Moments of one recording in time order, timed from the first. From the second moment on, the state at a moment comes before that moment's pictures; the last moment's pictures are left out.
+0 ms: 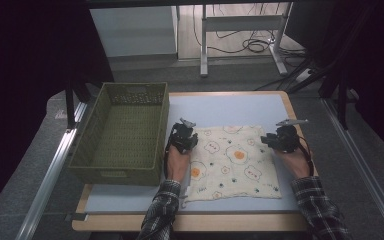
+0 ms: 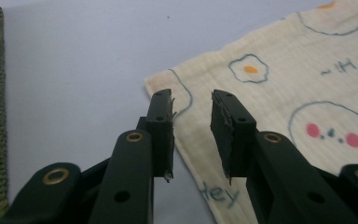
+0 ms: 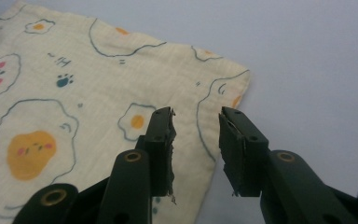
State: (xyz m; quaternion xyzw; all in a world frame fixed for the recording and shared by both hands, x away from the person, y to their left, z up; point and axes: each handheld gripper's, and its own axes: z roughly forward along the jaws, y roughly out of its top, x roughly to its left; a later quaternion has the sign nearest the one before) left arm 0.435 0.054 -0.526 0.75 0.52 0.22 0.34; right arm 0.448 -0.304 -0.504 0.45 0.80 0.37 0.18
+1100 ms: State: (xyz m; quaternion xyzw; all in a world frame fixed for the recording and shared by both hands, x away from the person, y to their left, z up) left arm 0.465 0.066 -0.541 0.74 0.54 0.19 0.36; right arm 0.502 -0.289 -0.519 0.48 0.78 0.34 0.19
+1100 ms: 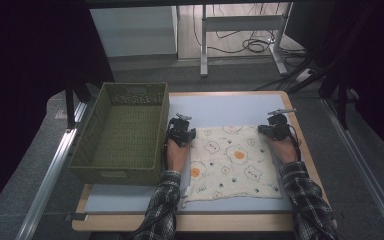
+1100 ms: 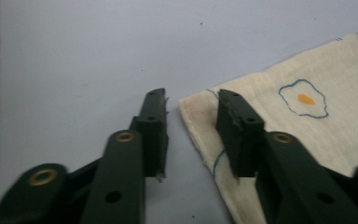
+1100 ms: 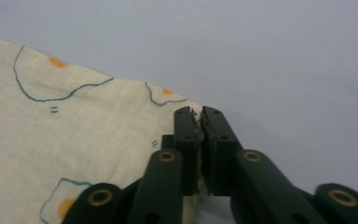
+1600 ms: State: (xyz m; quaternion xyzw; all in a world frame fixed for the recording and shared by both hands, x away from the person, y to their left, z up) left arm 0.455 0.068 -0.531 0.74 0.52 0.20 0.38; right arm 0.488 -0.295 -0.503 0.46 0.79 0.35 0.21
